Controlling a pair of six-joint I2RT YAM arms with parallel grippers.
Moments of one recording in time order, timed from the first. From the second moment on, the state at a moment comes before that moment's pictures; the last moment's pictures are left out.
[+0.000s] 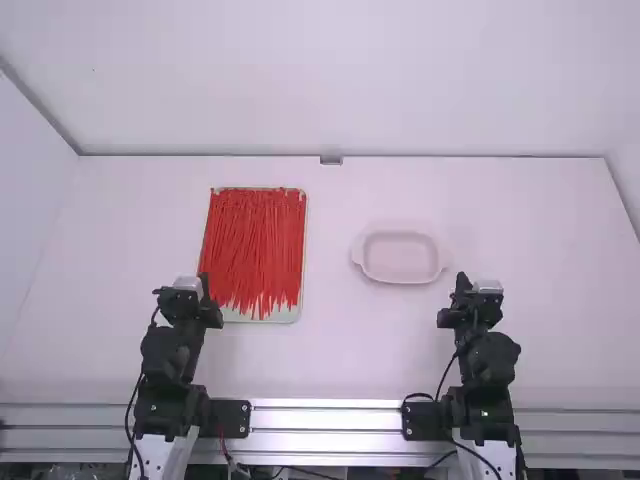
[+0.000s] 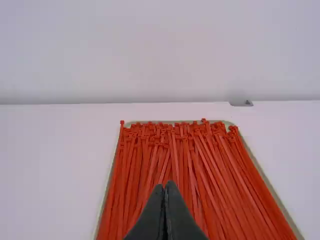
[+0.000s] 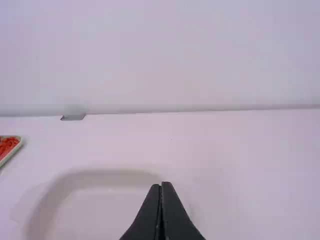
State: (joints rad) left arm 0.00 0.01 0.01 -0.10 0.00 0.00; right arm 0.00 0.01 0.01 -0.10 -0.02 -0.01
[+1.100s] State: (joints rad) left arm 0.00 0.41 0.27 -0.24 0.04 0.00; right arm 0.03 0.39 0.20 -0.14 -0.03 -0.01
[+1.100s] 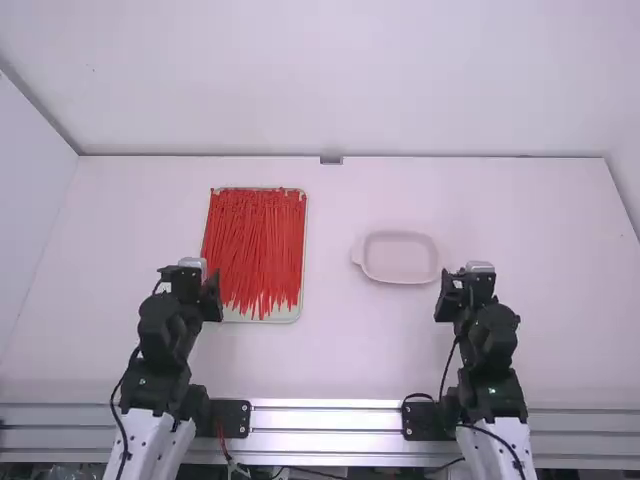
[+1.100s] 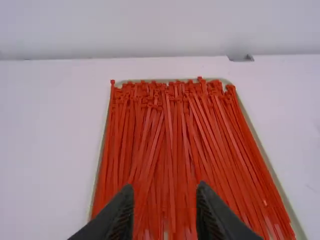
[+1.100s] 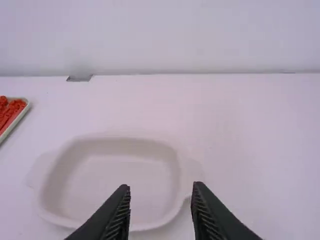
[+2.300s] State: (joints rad) left arm 0.00 1.09 0.75 -0.45 0.16 -0.05; right arm 0.14 1.05 0.58 -0.20 -0.06 0.00
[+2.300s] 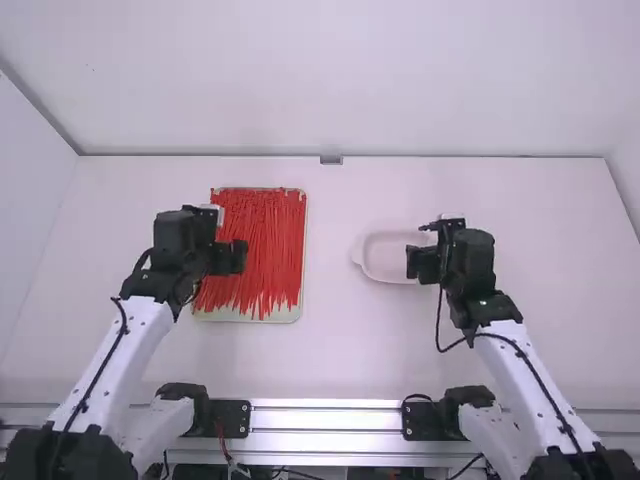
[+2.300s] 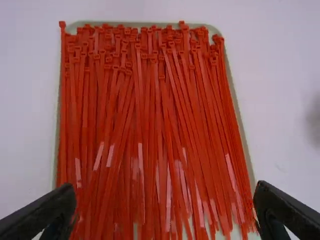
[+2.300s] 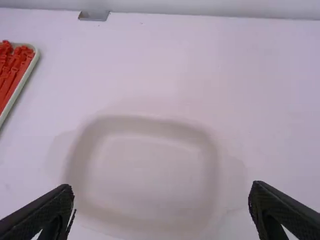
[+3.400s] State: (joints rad) left arm -0.01 1.27 0.93 -0.44 0.25 0.00; right arm 0.29 1.09 0.67 -0.29 -0.07 0.00
